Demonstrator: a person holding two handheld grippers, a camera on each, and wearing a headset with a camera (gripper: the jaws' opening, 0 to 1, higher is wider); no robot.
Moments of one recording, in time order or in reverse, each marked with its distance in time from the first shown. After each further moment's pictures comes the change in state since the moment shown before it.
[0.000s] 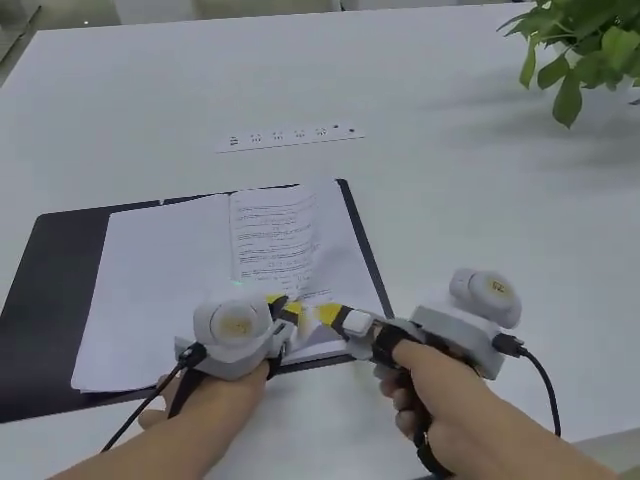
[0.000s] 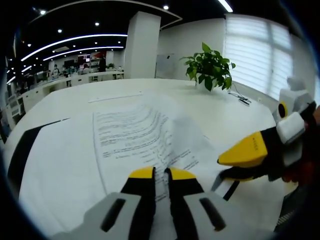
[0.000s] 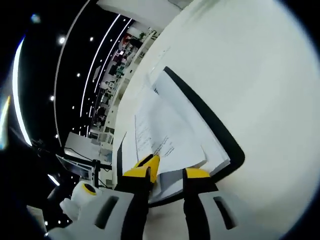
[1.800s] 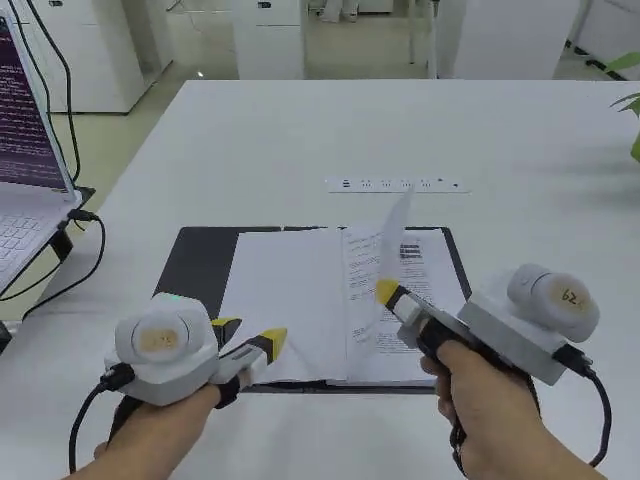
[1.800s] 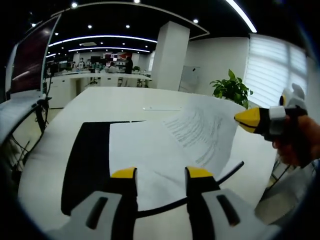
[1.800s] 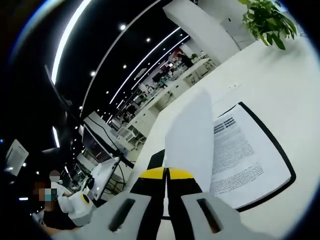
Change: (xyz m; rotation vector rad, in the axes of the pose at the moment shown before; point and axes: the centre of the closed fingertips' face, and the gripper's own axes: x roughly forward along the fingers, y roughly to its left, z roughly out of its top) left arm -0.175 0.126 0.017 -0.162 -0.078 0.152; right arm -0.013 0.166 -0.042 -0.467 -0.141 0.252
